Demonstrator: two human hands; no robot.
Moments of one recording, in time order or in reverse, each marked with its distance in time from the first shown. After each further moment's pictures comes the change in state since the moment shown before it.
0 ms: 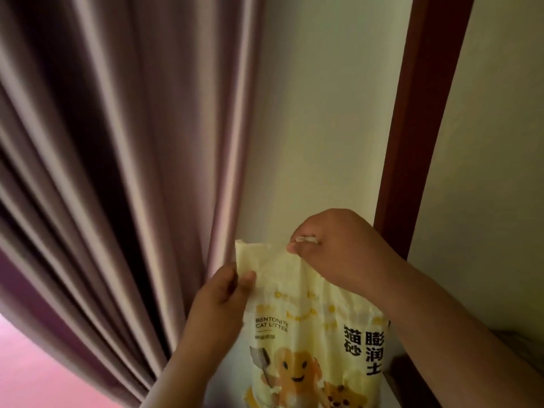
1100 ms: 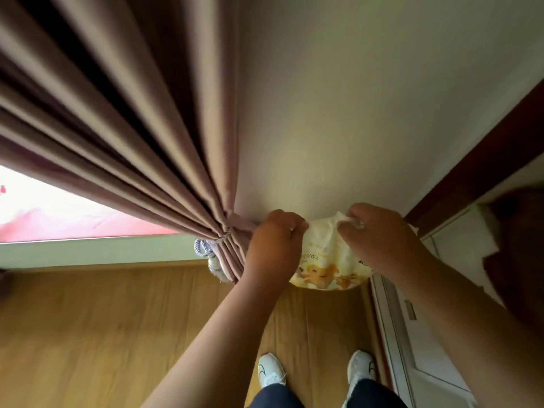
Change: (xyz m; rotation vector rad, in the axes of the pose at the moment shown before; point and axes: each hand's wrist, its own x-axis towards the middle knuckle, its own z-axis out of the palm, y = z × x) left_hand -0.081 -0.325 0.066 0.590 -0.183 -0.306; right_hand -0.122 0.147 0.374 0.184 -0.422 0.489
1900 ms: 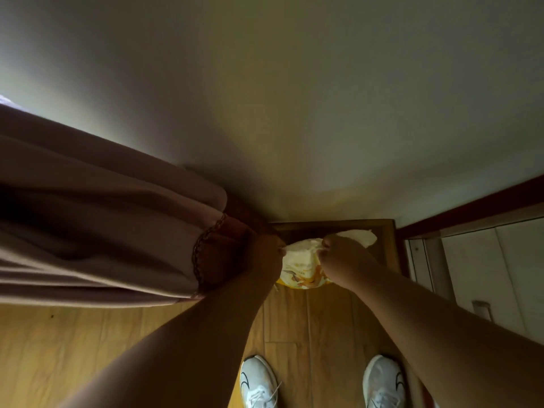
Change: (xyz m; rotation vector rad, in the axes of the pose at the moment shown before) left_hand 0.119 -0.307 0.315 0.155 -0.466 -0.354; right_hand 0.204 0.239 0.367 -0.321 -0.542 0.191
